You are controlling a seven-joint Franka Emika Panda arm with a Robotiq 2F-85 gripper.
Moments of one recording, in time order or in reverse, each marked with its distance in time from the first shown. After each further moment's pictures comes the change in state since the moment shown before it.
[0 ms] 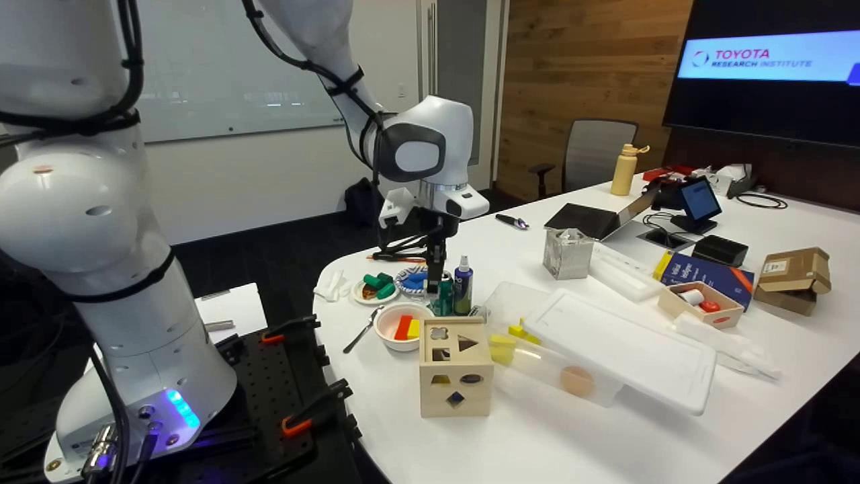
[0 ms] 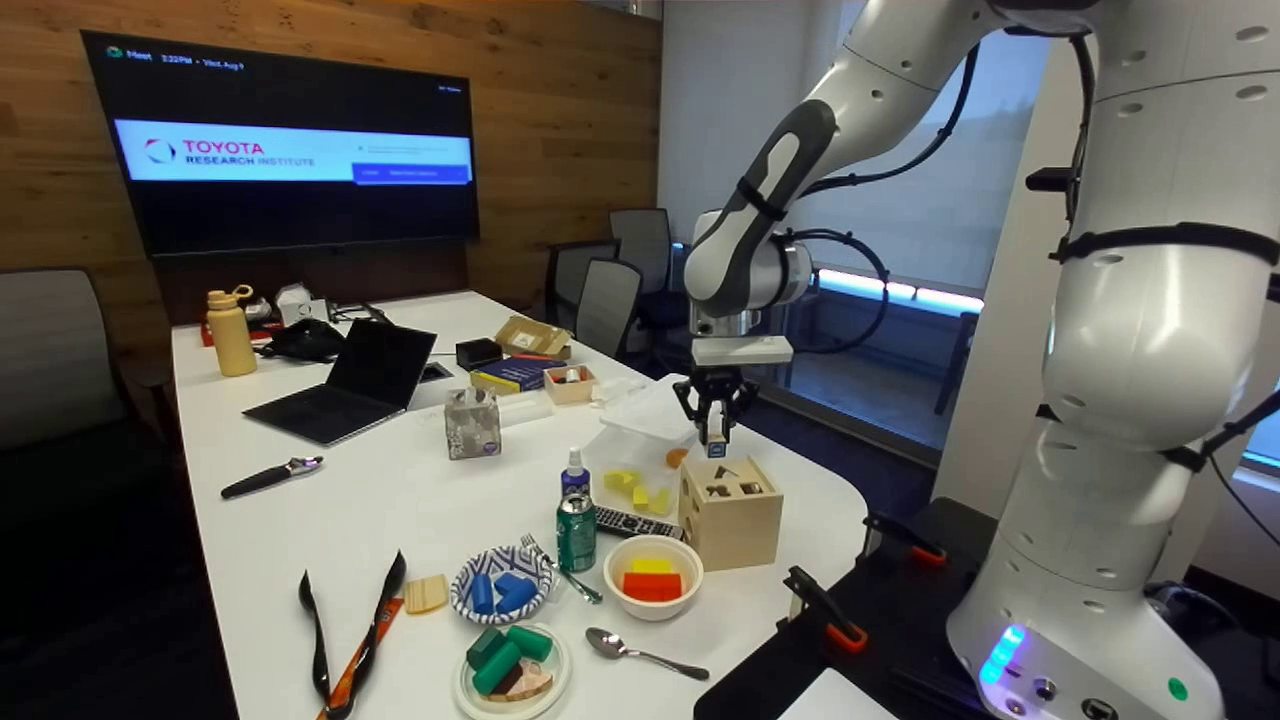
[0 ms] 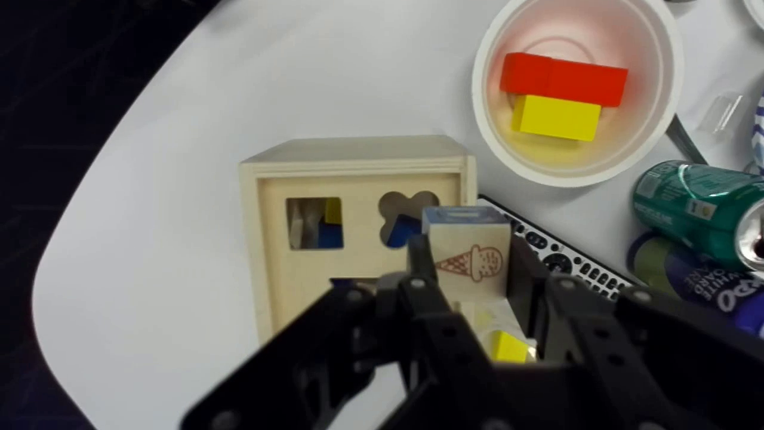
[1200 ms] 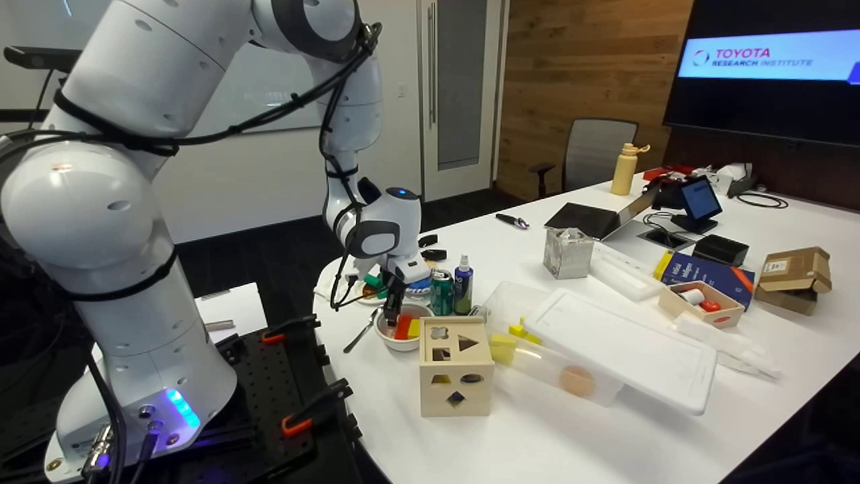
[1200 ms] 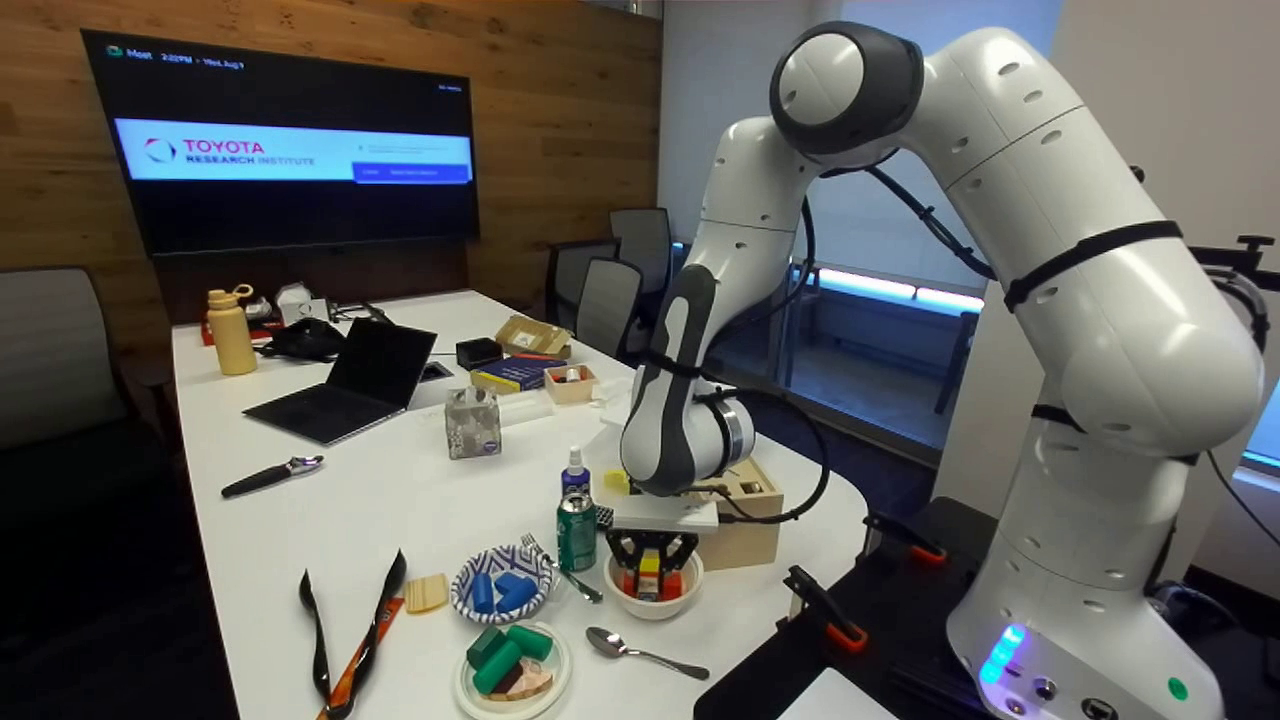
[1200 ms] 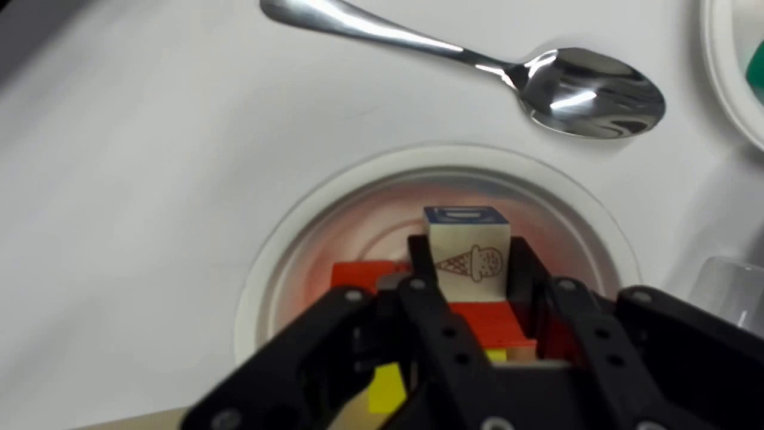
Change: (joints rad) arm 0.119 0.568 0.220 0.121 0.200 0.485 0.257
